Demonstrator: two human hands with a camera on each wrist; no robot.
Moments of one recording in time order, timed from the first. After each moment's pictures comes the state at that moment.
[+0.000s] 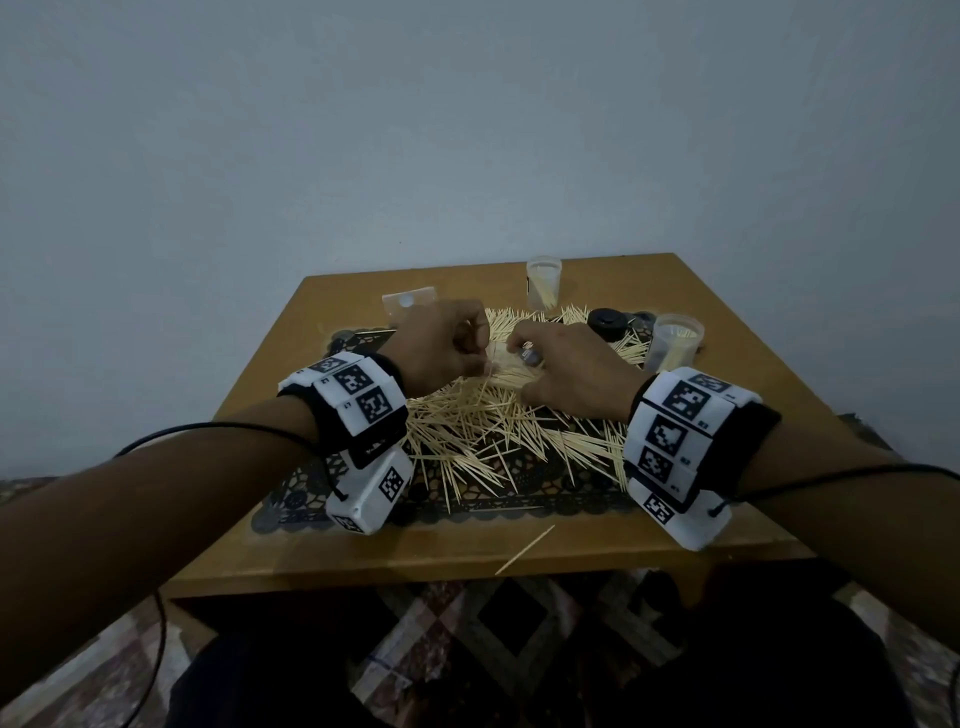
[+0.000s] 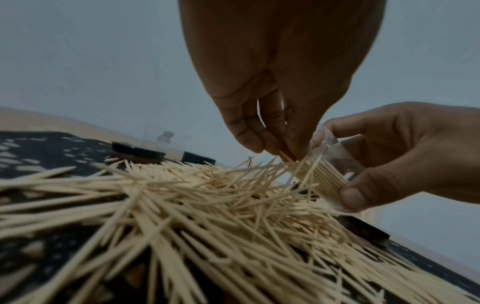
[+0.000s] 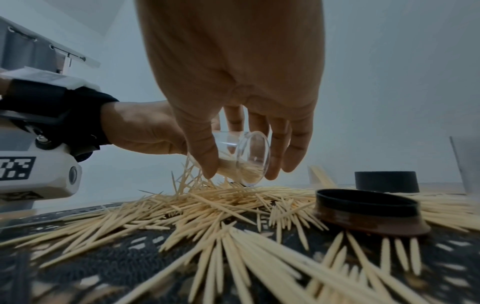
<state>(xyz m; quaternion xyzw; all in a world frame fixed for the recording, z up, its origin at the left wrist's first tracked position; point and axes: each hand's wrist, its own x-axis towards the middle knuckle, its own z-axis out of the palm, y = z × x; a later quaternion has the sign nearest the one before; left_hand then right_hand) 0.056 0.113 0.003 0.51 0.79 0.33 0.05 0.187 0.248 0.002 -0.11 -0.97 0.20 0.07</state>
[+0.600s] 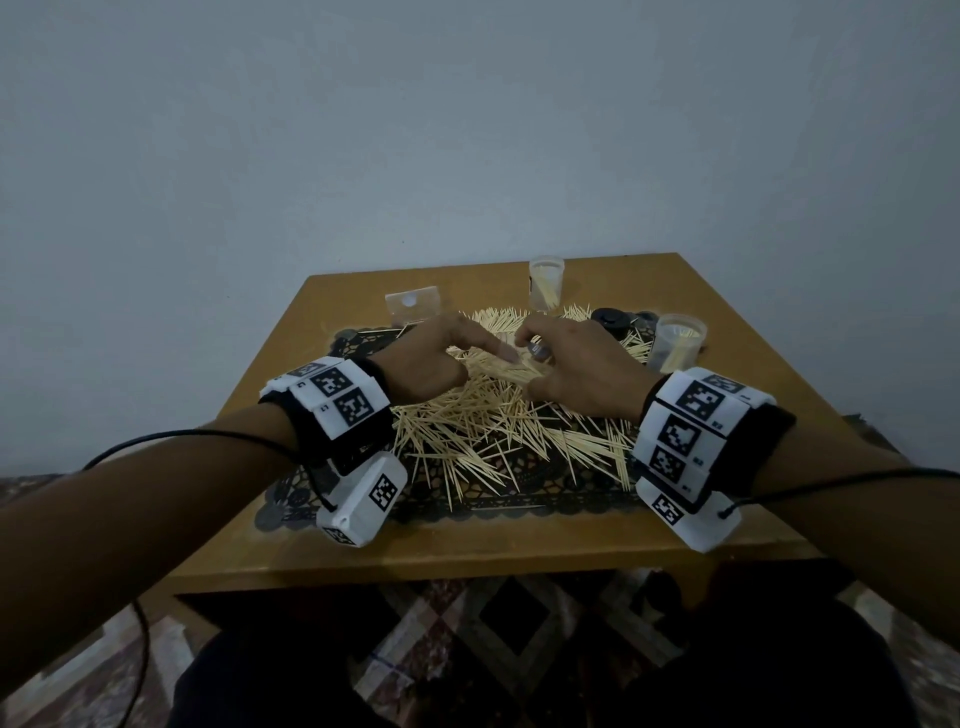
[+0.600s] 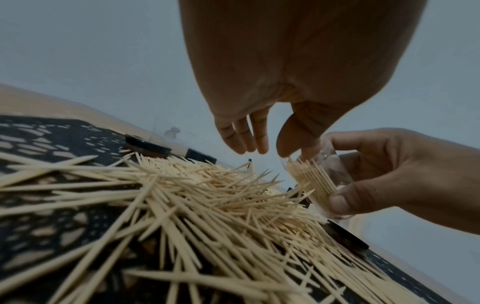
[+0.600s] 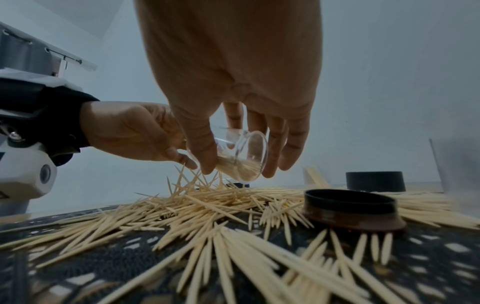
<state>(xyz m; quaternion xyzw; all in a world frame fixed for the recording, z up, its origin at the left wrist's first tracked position) 0.058 0.101 0.007 0.57 0.76 0.30 0.11 0.192 0.251 0.003 -0.11 -0.97 0.21 0.10</state>
